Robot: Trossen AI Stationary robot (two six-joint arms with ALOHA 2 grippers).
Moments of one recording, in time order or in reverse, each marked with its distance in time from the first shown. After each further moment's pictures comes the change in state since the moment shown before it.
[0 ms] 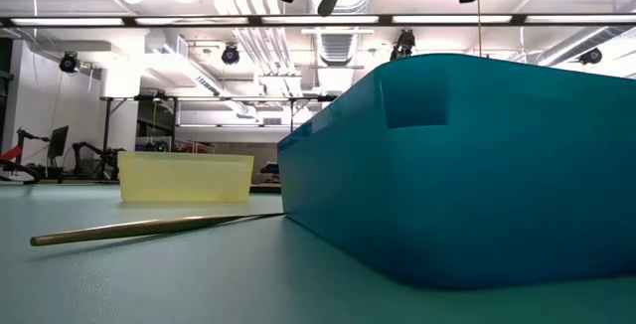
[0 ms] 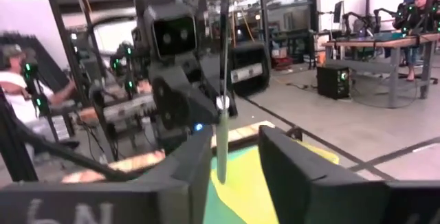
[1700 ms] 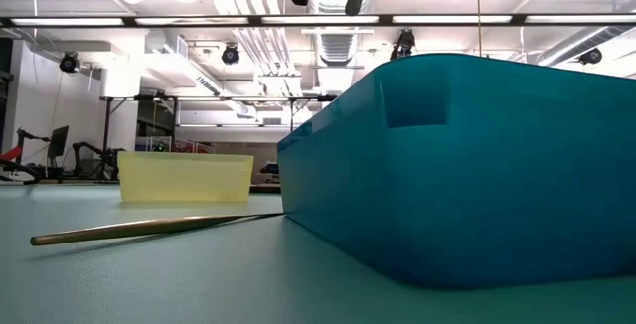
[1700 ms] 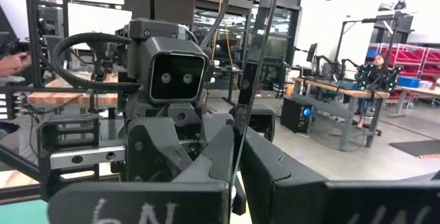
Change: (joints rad) left arm -0.021 0.085 0.000 0.189 0.002 -0.074; right arm -0.021 0.175 0.198 0.040 0.052 -0.289
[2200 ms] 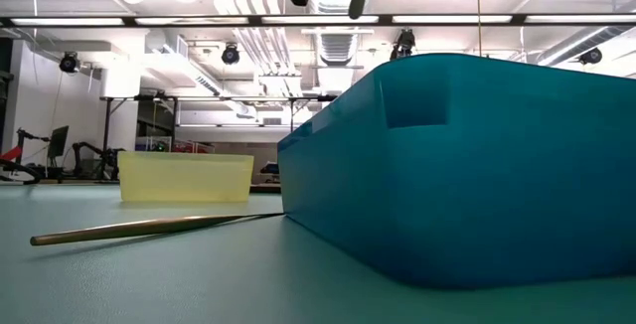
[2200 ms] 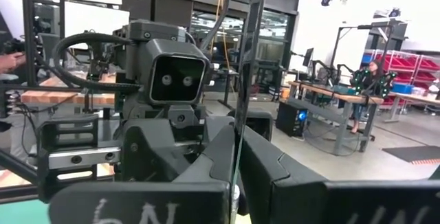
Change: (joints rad) left arm 0.002 0.000 0.000 -0.003 0.001 -0.002; right arm 0.000 0.000 0.000 0.020 0.008 -0.033
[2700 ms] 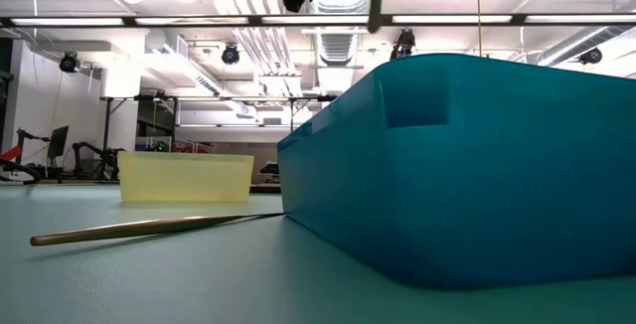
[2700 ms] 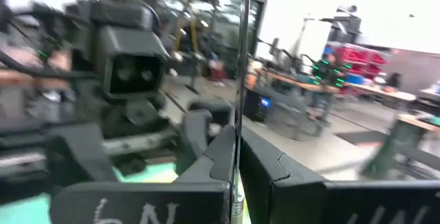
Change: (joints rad) left arm 0.030 -0.040 0.000 -0.149 0.012 0.054; right arm -0.003 -0.003 0.030 -0.068 0.120 -0.044
